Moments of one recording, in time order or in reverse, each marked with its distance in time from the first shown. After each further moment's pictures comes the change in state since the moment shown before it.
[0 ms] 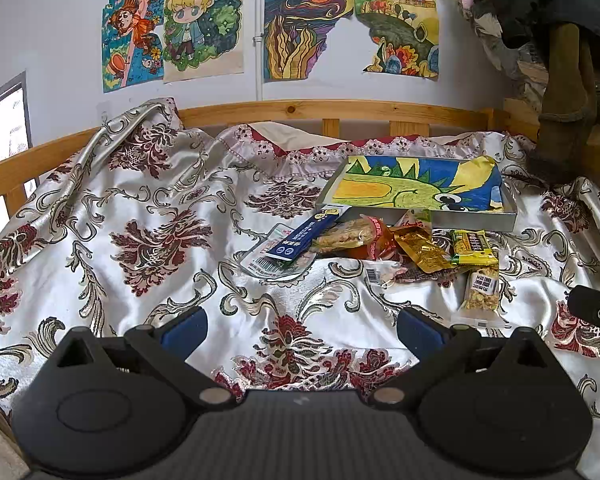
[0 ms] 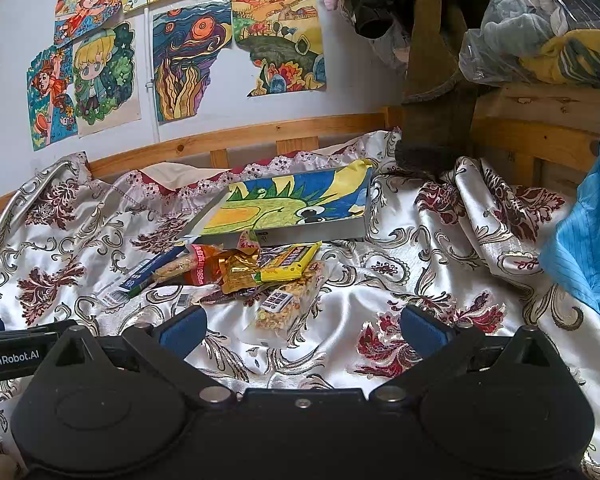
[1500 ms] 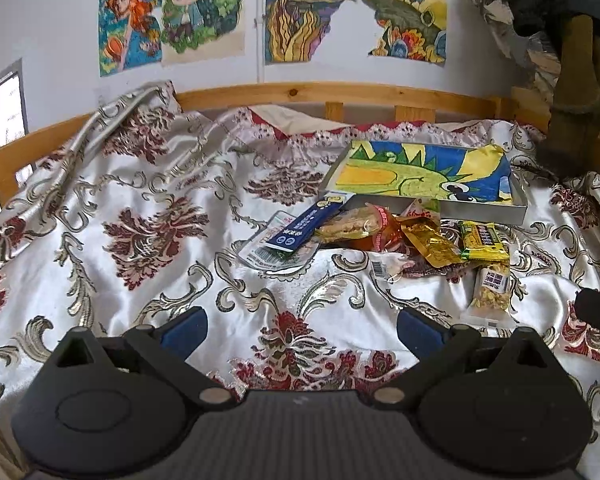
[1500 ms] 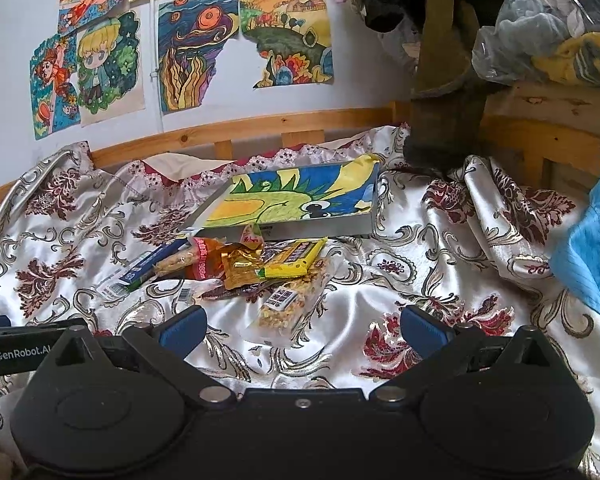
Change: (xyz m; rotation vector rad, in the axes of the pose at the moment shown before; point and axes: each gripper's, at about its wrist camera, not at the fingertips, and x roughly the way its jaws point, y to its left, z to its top) left arm 0.026 0.007 0.009 -0.014 0.066 -0.010; right arm 0.016 0.007 0.006 -0.030 0.022 0.001
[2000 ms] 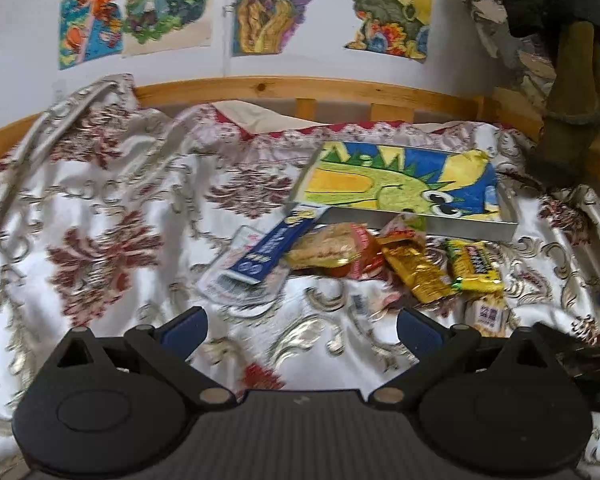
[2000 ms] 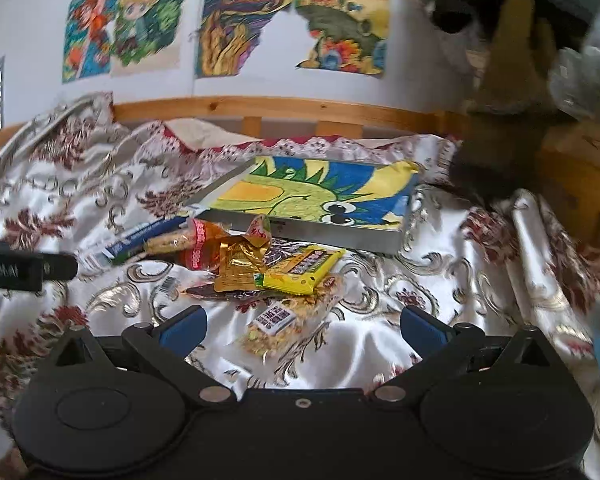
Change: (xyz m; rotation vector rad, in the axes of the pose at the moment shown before) left arm 0.055 -0.003 0.037 0.016 0.017 -0.124; right arm 0.072 -0.001 0.019 -0.207 0.043 0.063
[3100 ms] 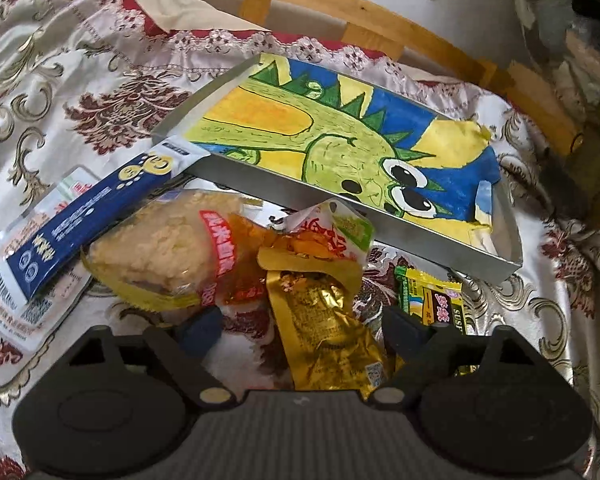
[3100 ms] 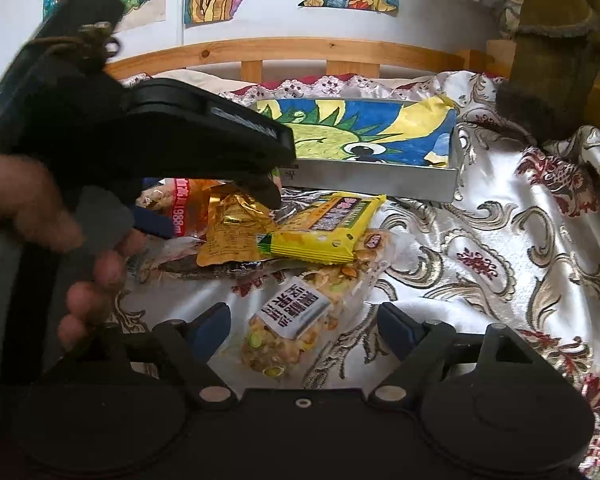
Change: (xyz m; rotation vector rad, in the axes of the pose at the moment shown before) left arm 0.178 -0.067 0.045 -0.205 0.252 -0.180; right arm 0.097 0.012 -0.017 0.074 0.109 0.030
